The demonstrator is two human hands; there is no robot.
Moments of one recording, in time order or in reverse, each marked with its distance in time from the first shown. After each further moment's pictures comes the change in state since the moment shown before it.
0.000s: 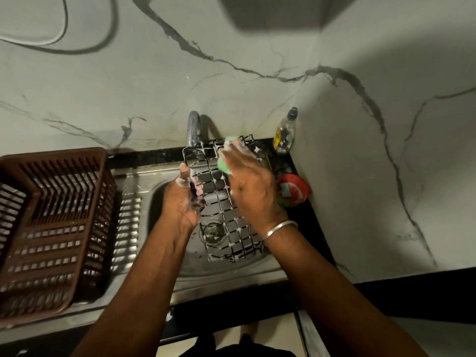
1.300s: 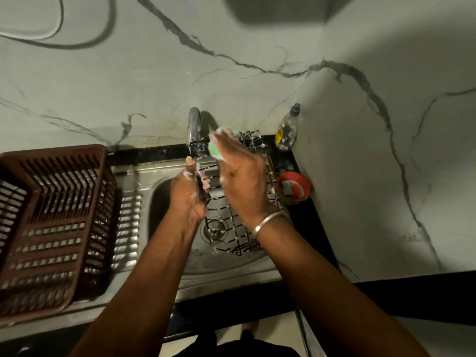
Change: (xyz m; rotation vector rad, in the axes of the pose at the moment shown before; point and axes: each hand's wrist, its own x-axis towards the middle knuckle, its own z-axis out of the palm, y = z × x) left_hand 0.020 -0.006 0.011 -0.062 -0.033 -0.031; right_hand 0.022 -0.022 0.005 0.036 0.008 0.133
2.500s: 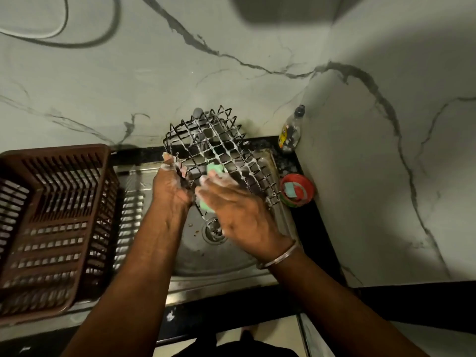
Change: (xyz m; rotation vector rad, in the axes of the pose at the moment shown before) left_hand 0.021 0.038 -0.012 -0.106 0.215 -0.046; right_hand -0.051 0.003 -0.011 0.005 -0.327 -0.326
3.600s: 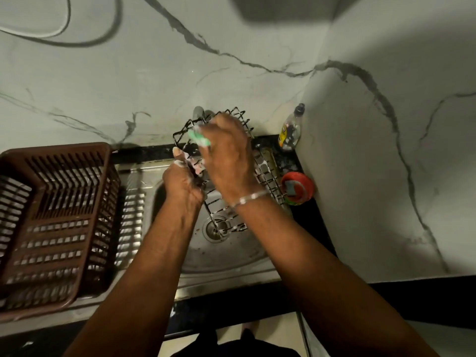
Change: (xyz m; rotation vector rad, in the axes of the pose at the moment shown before) left_hand -0.009 -0.017 0.020 -0.121 -0.100 0.038; right_hand 0.100 0.003 -0.005 -0.001 0.370 0.297
